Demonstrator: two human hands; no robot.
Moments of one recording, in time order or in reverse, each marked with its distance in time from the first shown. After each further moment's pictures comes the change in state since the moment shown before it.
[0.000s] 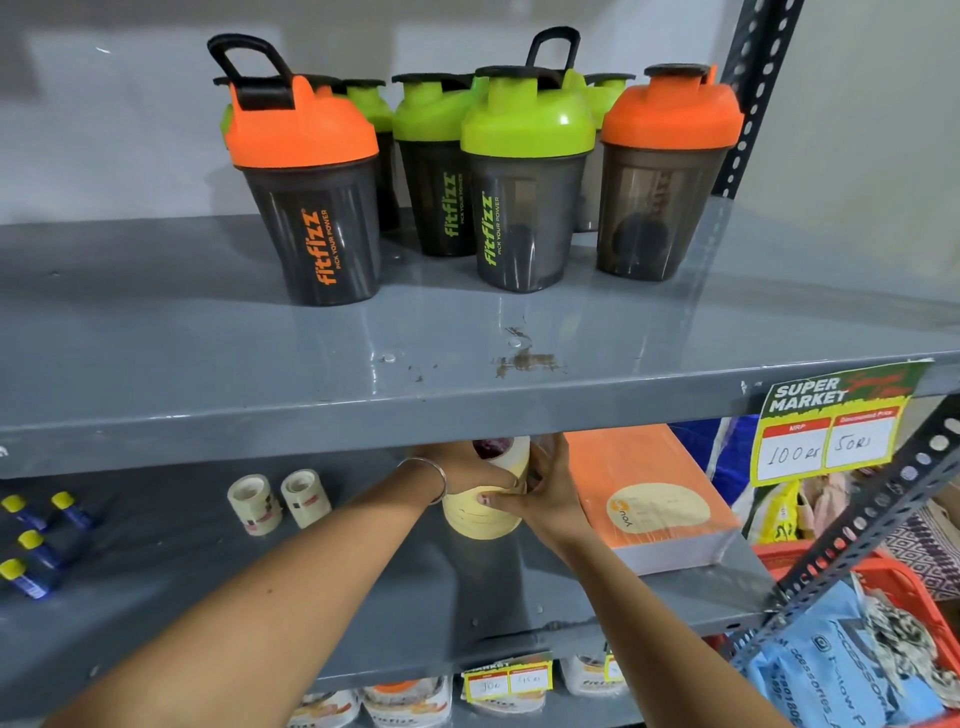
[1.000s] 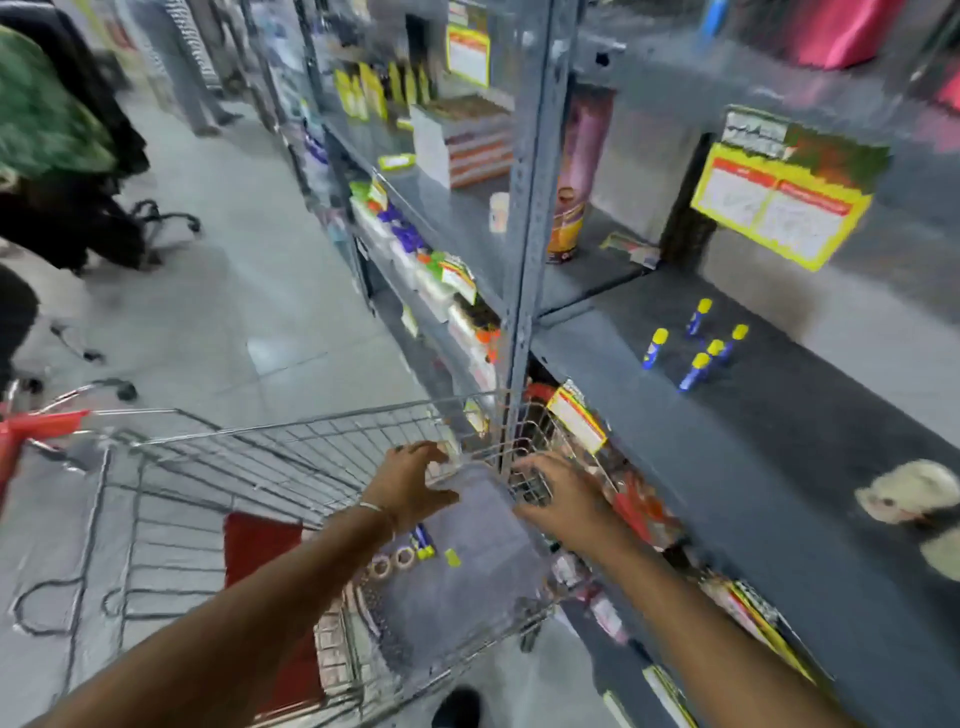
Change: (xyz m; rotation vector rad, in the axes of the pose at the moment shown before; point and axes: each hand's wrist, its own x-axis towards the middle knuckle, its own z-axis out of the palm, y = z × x) left_hand -0.489 -0.484 -0.051 -0.134 0.532 -0.933; right_hand -0.191 0.010 0.536 -0.565 -1.276 -0.412
